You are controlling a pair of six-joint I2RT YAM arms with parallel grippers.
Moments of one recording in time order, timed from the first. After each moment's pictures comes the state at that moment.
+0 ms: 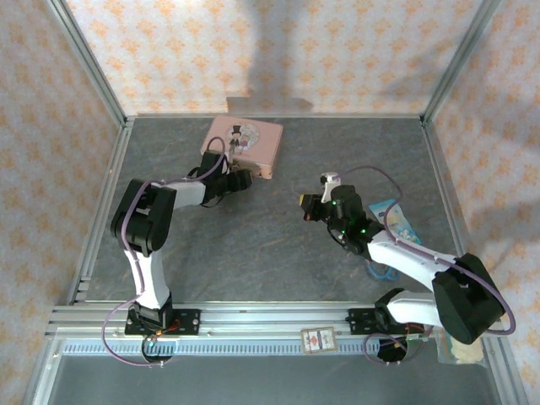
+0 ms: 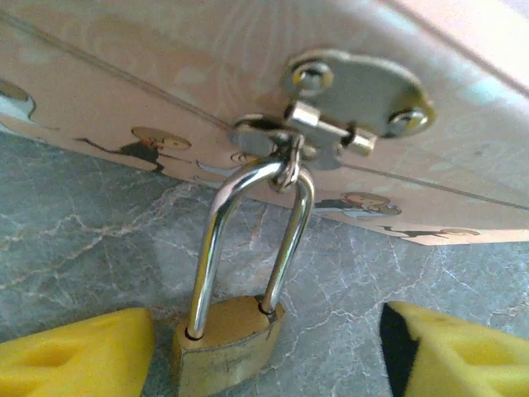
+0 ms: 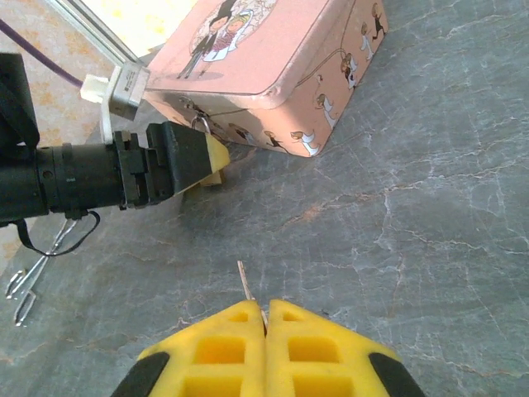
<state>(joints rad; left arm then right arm) -0.24 1.94 1.07 0.08 0.20 -0.48 0.57 1.23 0.56 0.23 -0.09 0.54</state>
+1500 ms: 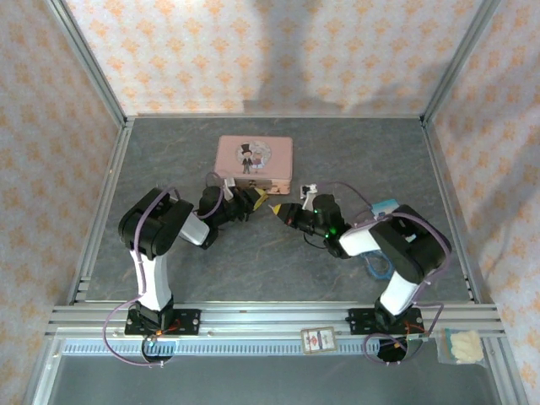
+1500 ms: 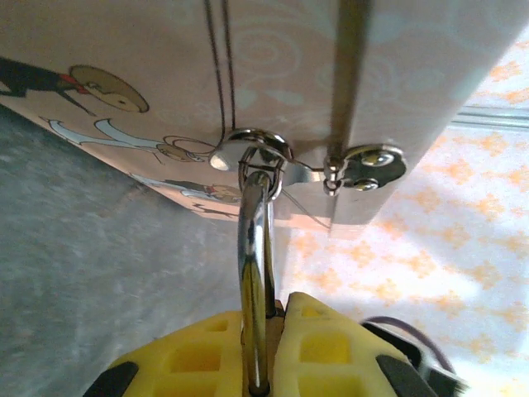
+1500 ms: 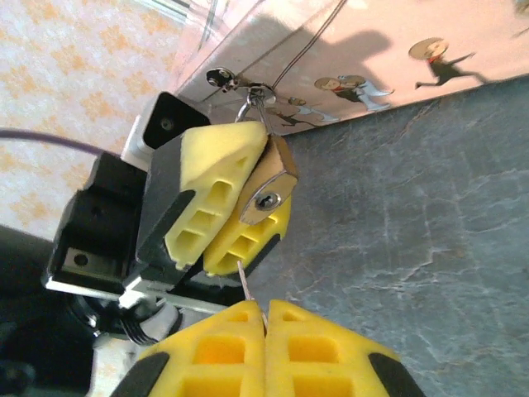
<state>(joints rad) -0.38 1.95 0.59 1.14 0.46 -1.52 0.62 1.72 0.52 0.87 -0.36 1.02</state>
